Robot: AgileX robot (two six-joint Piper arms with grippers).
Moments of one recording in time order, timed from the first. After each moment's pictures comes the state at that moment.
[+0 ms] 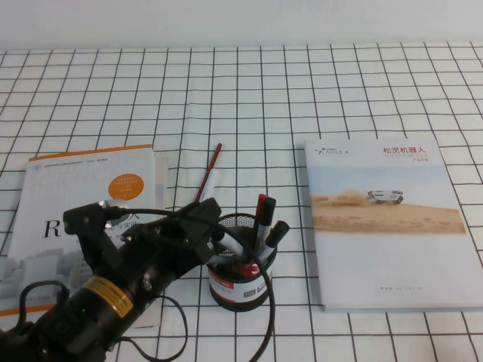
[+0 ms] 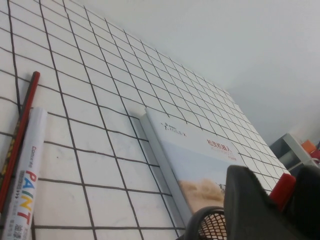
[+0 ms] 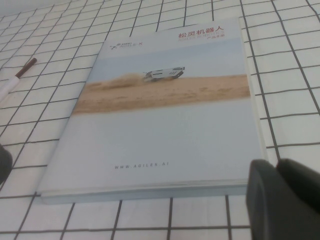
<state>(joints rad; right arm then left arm) 0.12 -0.02 0.03 0.24 0.38 0.03 -0.68 1.55 -0.34 0.01 -1.01 -0.65</state>
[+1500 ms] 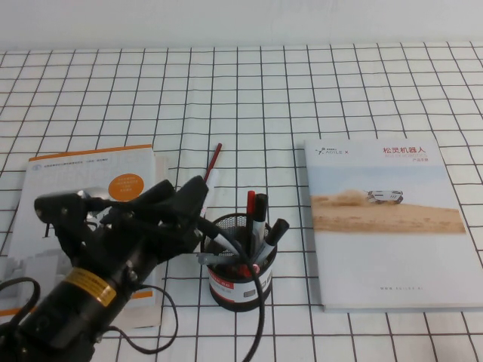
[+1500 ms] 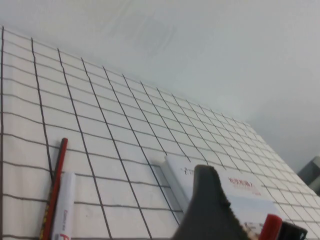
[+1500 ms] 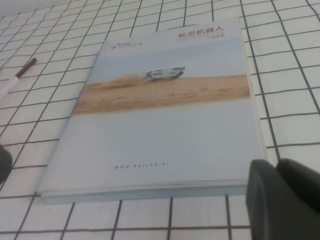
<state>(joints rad) 0.12 -0.02 0.03 0.24 0.38 0.03 -0.68 1.46 -0.34 -0.11 -0.99 -0.46</state>
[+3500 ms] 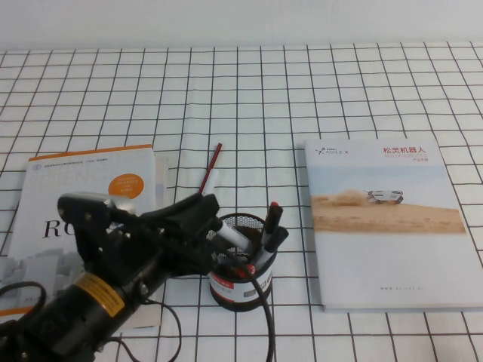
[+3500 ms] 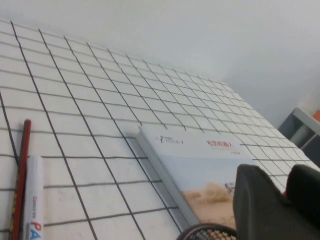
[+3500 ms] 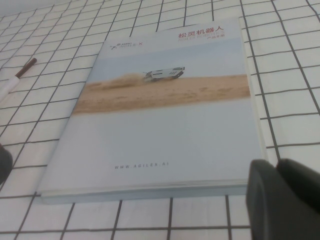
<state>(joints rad) 0.12 -0.02 0.03 0.24 0.38 0.03 -0.68 1.46 -0.34 0.04 -0.94 -0.45</state>
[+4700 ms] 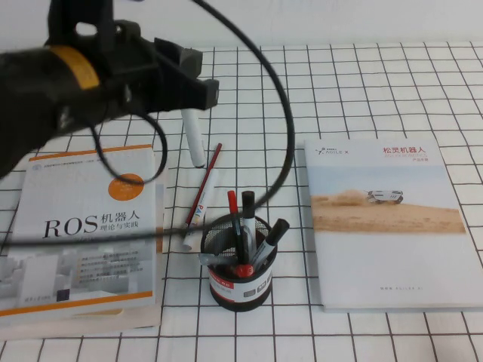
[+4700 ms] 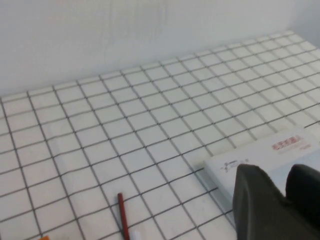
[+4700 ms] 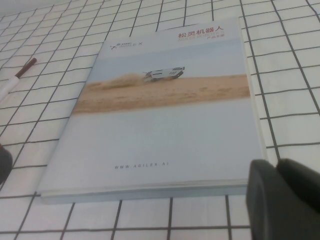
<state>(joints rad) 0.12 -0.02 0.03 0.24 0.38 0.03 -0.61 1.26 -1.14 0.06 0.34 -0.09</state>
